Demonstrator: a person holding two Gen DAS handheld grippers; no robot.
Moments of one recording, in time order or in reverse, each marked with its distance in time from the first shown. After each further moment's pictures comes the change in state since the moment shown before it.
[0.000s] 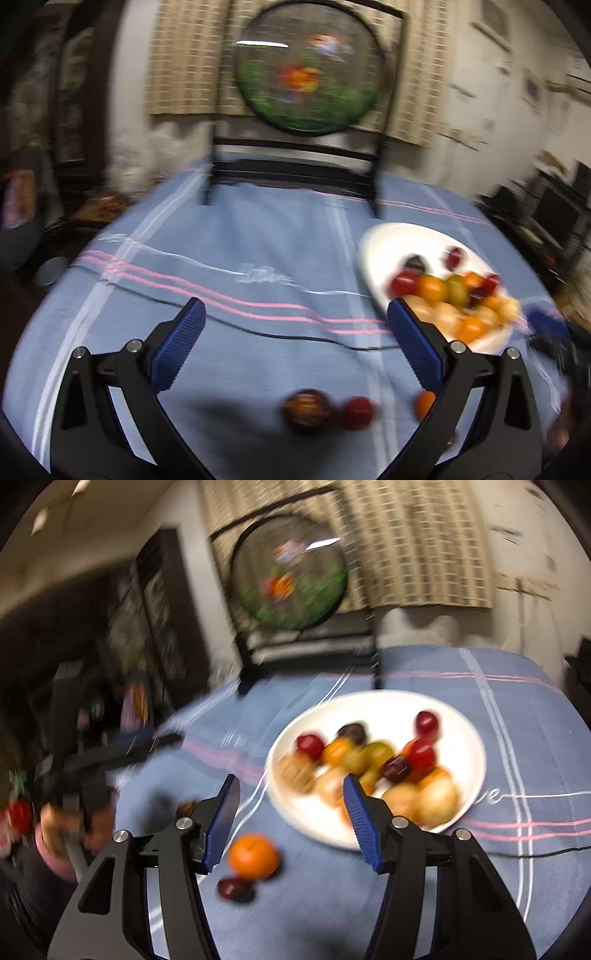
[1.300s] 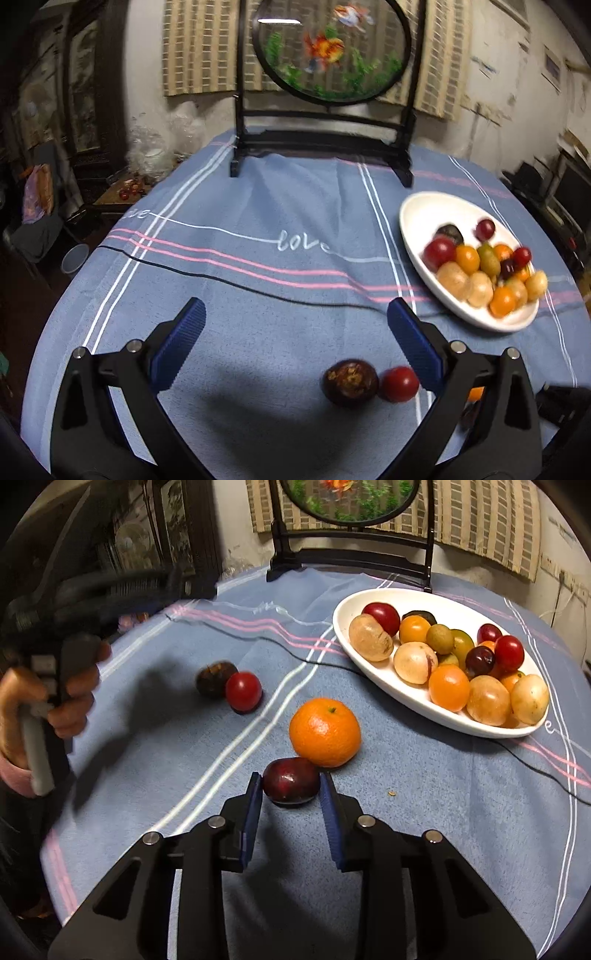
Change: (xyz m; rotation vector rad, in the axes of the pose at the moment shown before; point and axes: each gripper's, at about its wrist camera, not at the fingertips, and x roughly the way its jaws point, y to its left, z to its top) left arm 0.006 0.012 -0.008 0.043 0.132 0.045; right arm 0.042 0.053 -0.055 -0.082 0.301 -0.007
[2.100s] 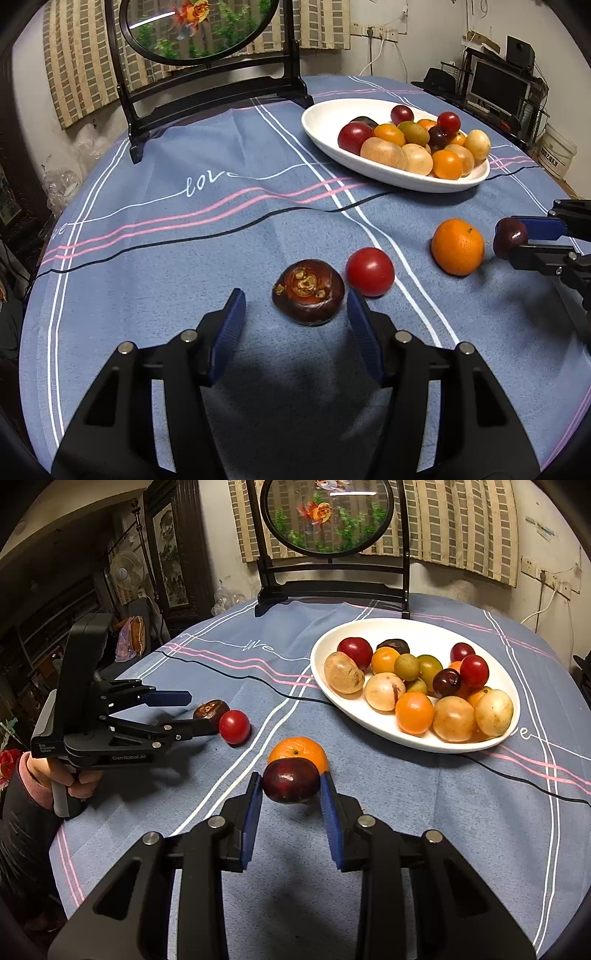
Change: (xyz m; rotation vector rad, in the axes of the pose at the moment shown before) left arm 0.017 -0.021 -0.055 0.368 0.122 -0.229; right arm -0.026 -0.010 0.003 0.033 -0.103 -0.028
